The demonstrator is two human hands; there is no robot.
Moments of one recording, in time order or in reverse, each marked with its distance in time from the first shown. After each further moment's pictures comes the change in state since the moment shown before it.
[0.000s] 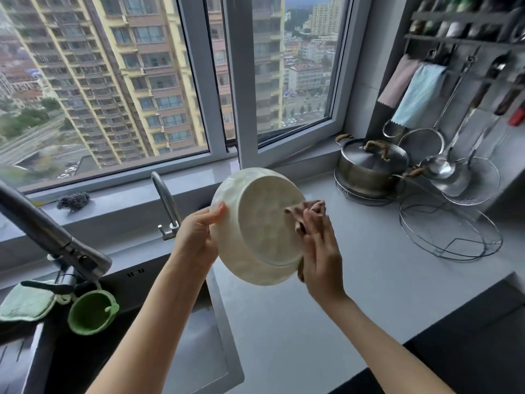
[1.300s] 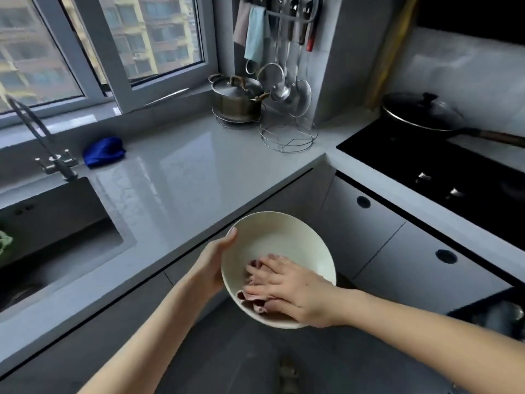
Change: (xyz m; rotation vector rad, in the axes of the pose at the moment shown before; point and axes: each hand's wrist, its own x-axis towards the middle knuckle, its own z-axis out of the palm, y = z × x) left_hand -0.302 -0.253 0.100 0.228 -0.335 -0.588; right_hand -0.289 -0.087 -0.333 -0.420 -1.125 -0.108
